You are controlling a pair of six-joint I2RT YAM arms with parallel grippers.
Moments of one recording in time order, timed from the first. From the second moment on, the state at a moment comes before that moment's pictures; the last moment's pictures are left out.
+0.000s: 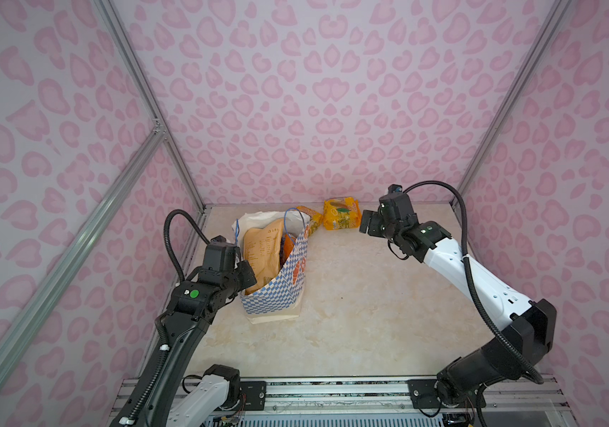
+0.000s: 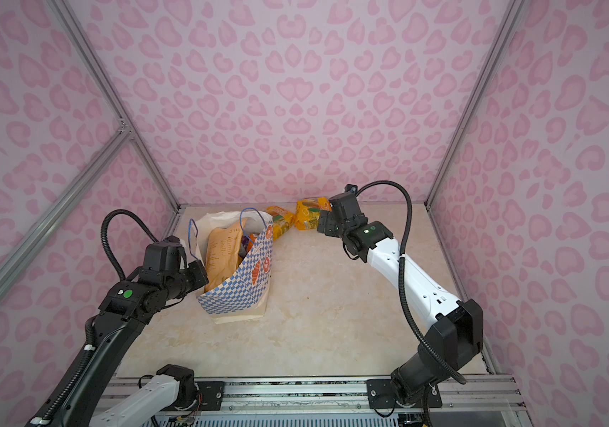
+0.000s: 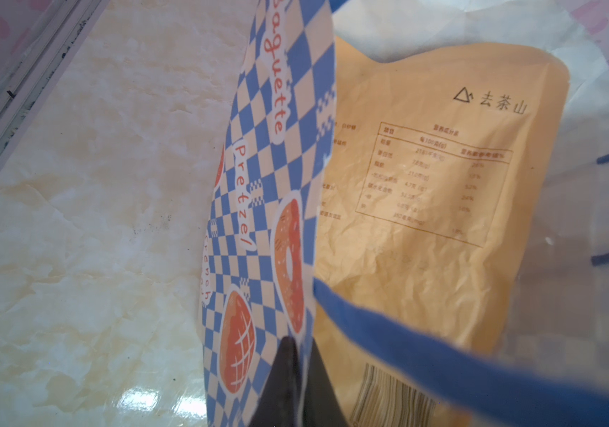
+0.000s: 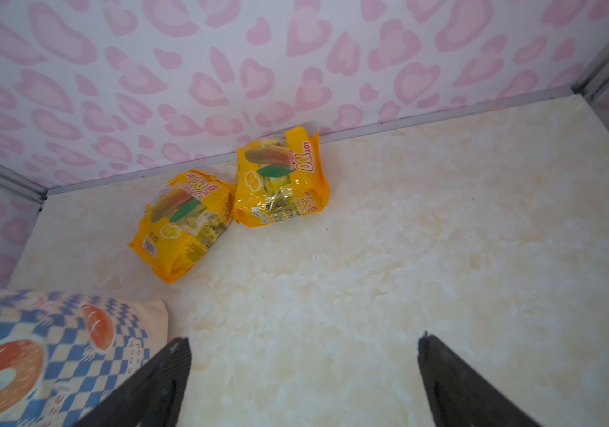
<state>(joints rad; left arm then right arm) -0.24 0.95 1.06 -0.92 -0.06 -0.58 0.45 1.56 1.44 -0.56 0.27 0.54</state>
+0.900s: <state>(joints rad) -0.24 0.98 1.09 -0.95 -0.06 -0.57 0.17 2.51 2.09 -0.35 -0.24 0.69</state>
